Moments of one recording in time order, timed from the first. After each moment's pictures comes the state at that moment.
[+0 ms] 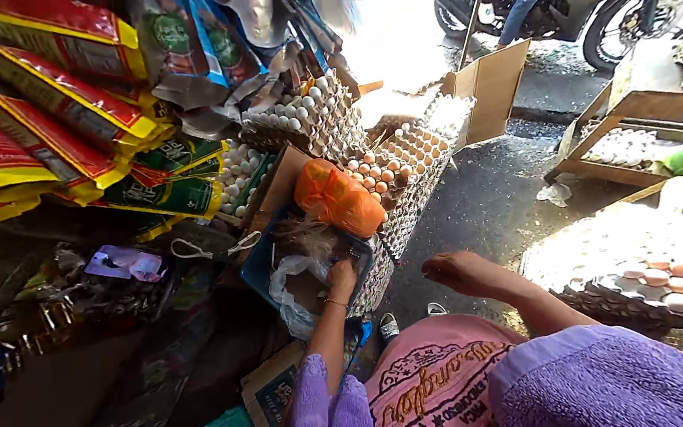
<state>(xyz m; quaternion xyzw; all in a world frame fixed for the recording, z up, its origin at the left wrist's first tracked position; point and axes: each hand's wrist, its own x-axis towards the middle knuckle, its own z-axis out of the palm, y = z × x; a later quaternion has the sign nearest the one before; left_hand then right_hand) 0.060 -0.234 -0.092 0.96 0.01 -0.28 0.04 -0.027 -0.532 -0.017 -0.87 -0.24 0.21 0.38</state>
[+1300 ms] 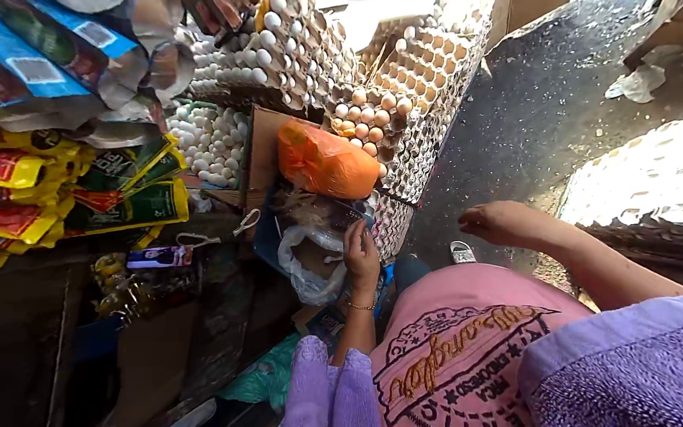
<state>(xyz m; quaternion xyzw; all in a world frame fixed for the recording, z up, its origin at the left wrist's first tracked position) -0.006 -0.293 -0.104 0.93 -0.08 0.15 0.34 -0.024 -0.608 -0.096 -0.88 -0.14 0.26 0.36</state>
